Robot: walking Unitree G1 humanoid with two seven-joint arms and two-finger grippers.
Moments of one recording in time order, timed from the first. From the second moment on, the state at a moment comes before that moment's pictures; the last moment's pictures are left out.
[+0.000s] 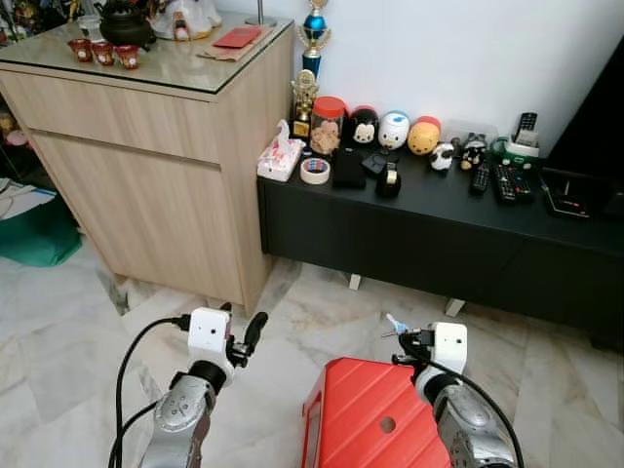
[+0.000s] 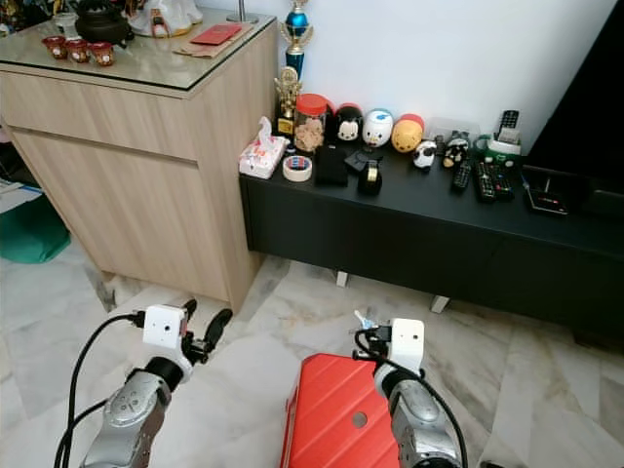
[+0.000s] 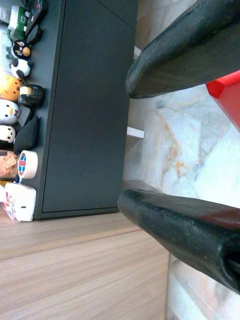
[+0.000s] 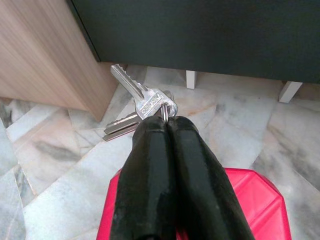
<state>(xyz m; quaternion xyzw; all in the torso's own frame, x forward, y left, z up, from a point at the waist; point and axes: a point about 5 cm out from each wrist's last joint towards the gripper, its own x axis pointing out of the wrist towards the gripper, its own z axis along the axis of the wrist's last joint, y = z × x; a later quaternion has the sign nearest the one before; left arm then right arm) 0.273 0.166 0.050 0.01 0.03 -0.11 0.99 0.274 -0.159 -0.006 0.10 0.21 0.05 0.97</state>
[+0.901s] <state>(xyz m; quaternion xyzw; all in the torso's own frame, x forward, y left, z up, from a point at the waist) 0.270 0.162 0.046 0.01 0.04 -0.14 0.99 0.278 -0.158 -0.004 0.09 0.23 0.07 0.97</state>
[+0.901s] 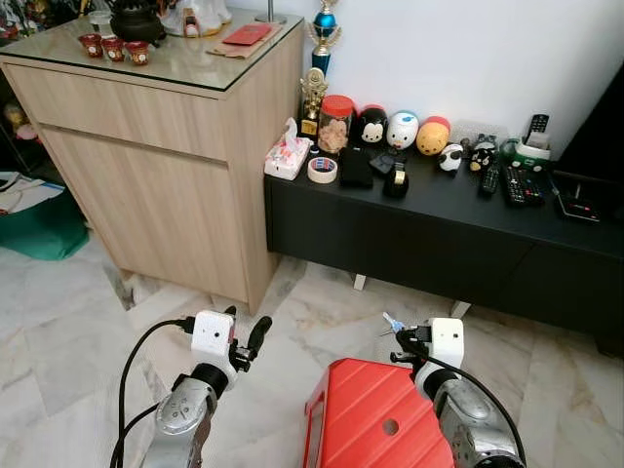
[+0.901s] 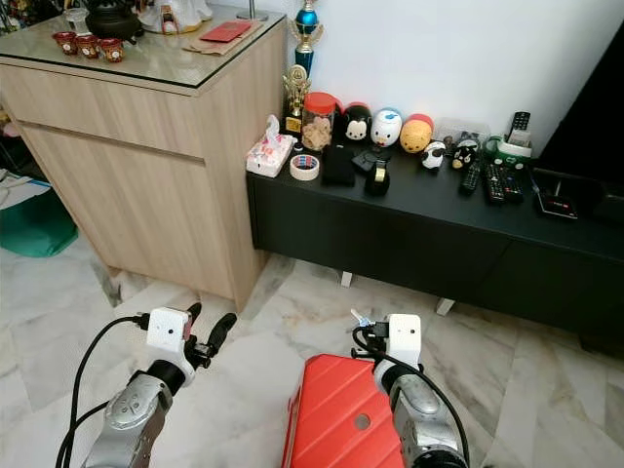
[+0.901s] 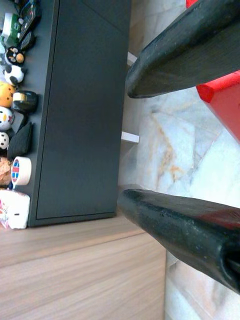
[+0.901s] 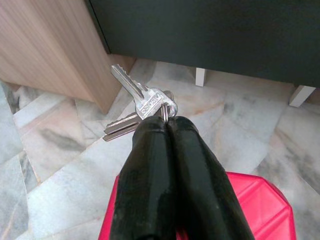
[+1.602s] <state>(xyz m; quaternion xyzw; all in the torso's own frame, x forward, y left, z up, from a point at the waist) 0.269 0.165 0.042 0.02 0.04 -0.14 0.99 0.281 -0.154 -0.002 0.07 0.23 0.10 0.96</state>
